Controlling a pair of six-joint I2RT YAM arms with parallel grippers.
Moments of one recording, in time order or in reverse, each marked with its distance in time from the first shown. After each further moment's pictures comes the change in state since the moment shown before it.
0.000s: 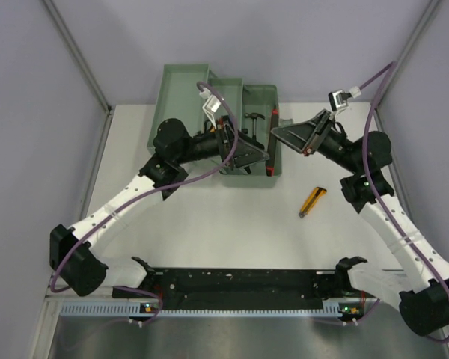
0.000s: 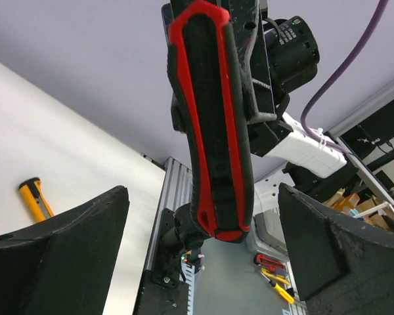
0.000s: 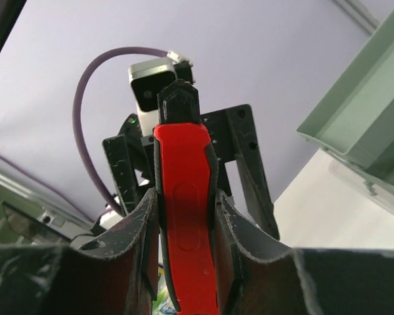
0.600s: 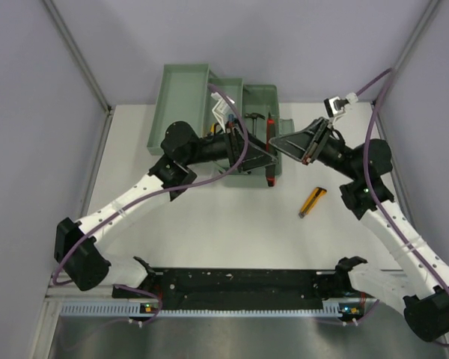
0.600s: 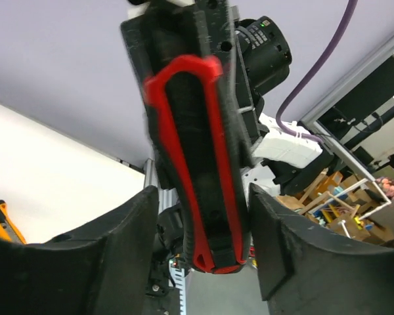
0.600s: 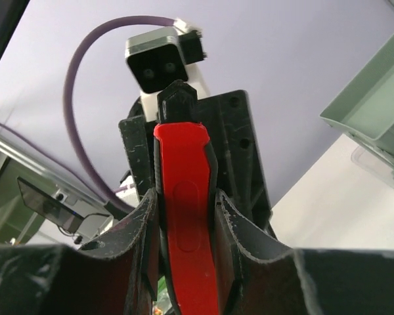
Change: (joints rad) left arm -0.066 0.045 0.019 0.142 0.037 -0.029; right arm 0.058 -0.066 -0.034 0.029 -0.031 0.021
